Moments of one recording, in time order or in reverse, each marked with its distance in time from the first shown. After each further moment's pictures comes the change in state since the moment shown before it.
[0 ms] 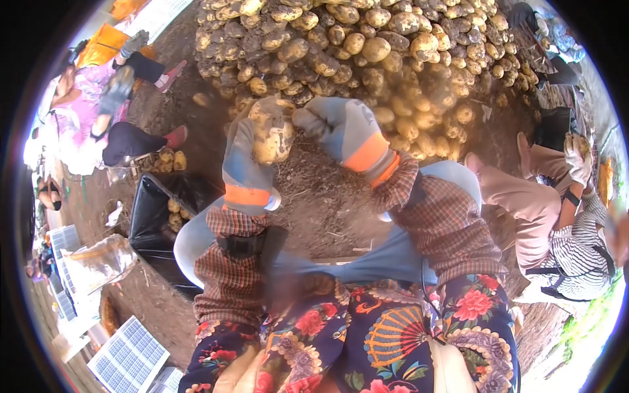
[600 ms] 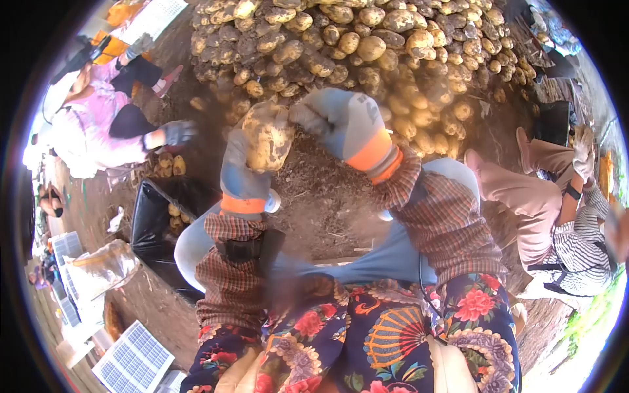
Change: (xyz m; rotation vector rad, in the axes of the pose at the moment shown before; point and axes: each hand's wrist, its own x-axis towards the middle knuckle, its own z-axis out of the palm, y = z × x) left_hand 0.000 0.003 -0.004 -0.165 -0.288 -0.018; right_hand 0.007 -0.004 -0.013 -0.086 0.096 -0.268
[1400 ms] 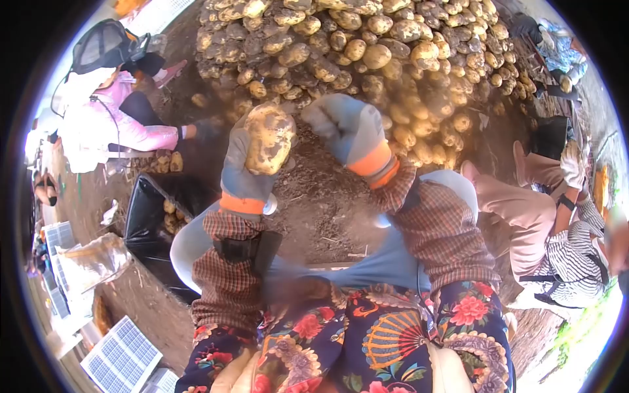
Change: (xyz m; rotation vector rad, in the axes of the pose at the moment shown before) left_hand -0.001 0.004 -0.009 -0.128 -0.023 -0.078; right_hand -0.004 0.011 0.011 0.037 0.077 0.051
